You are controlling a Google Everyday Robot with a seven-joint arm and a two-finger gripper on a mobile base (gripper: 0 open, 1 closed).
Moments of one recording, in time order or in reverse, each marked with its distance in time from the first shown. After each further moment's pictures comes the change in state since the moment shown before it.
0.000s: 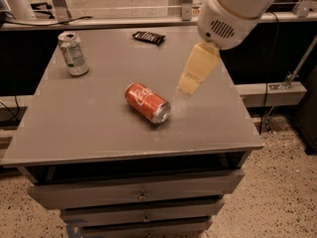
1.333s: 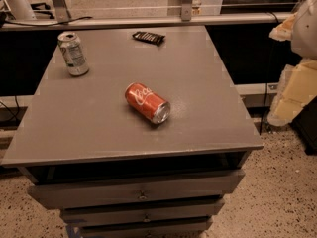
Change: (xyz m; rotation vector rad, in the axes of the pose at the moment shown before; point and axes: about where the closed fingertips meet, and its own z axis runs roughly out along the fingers) arm 0.122 0.002 -0.060 0.030 0.081 -0.185
